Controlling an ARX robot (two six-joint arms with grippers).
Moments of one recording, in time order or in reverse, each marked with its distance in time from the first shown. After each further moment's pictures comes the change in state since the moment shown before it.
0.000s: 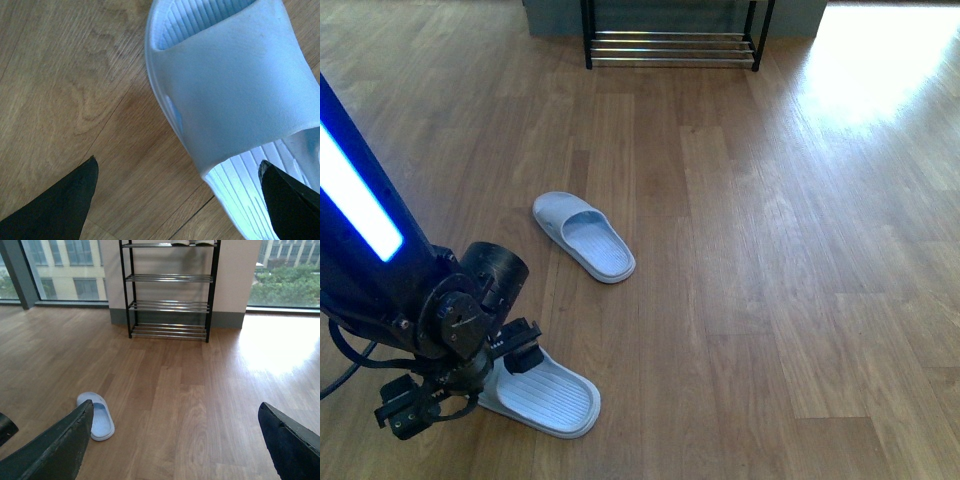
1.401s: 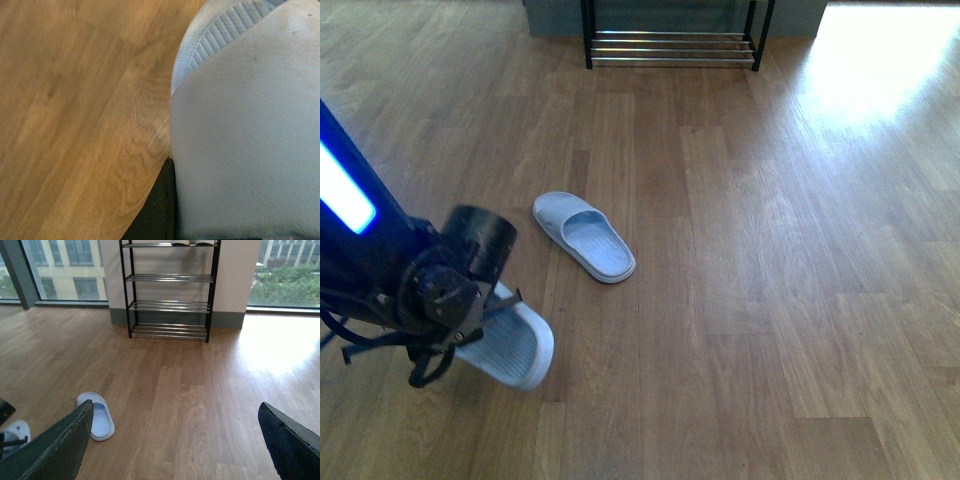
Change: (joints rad) left arm 0.028 -0.124 -0.064 0.151 -0.266 0.241; right arm 0.000 0.000 0.000 0.000 0.000 0.000
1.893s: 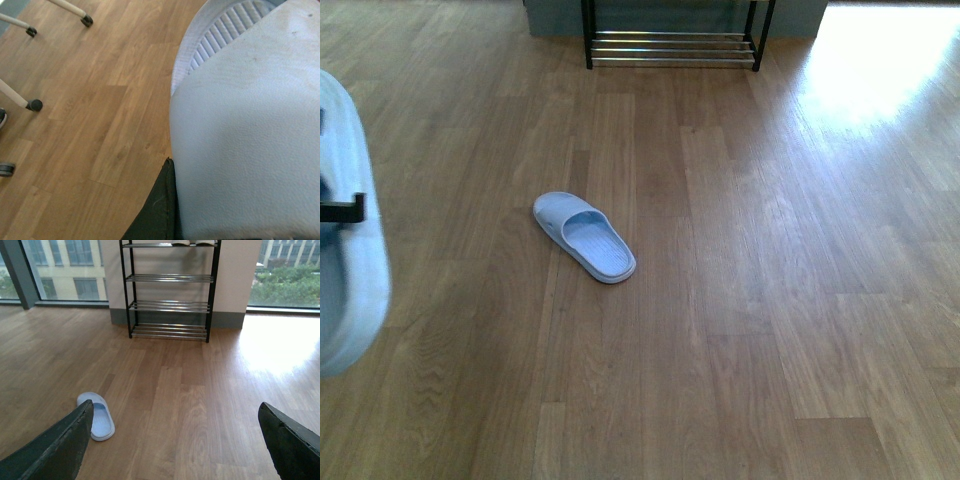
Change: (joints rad) left arm 0.026 -0.970 -0.713 0.381 -0.115 0.664; right arm 0.000 0.000 0.000 0.000 0.000 0.000
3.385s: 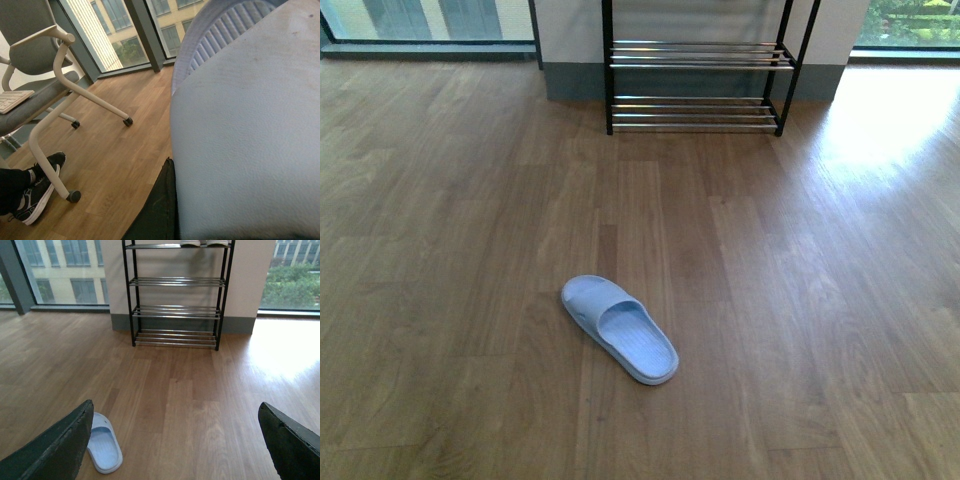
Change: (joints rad) left arm -0.157 -0.993 -0.229 -0.284 -0.166 0.268; right arm 0.000 0.000 0.000 0.000 0.002 0.000
